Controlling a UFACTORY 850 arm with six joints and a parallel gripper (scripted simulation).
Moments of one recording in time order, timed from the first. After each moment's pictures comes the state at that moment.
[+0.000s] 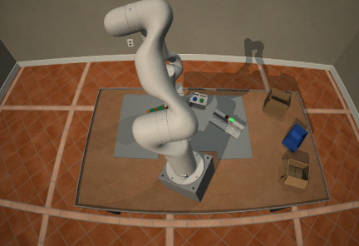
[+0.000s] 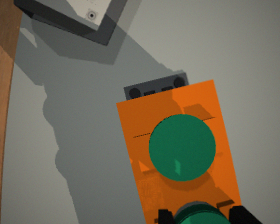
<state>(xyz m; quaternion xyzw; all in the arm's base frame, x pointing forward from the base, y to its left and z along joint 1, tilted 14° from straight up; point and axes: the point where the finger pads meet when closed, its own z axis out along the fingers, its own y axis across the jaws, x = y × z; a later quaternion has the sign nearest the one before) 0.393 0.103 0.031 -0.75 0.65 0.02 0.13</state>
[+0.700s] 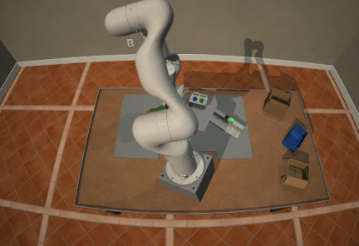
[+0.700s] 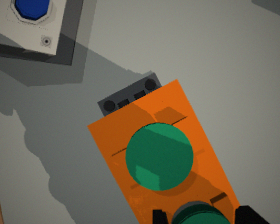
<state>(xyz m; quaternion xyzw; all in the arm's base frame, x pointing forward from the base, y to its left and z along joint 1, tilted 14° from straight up) 0.393 0.103 0.031 -0.67 0.73 0.05 0.11</state>
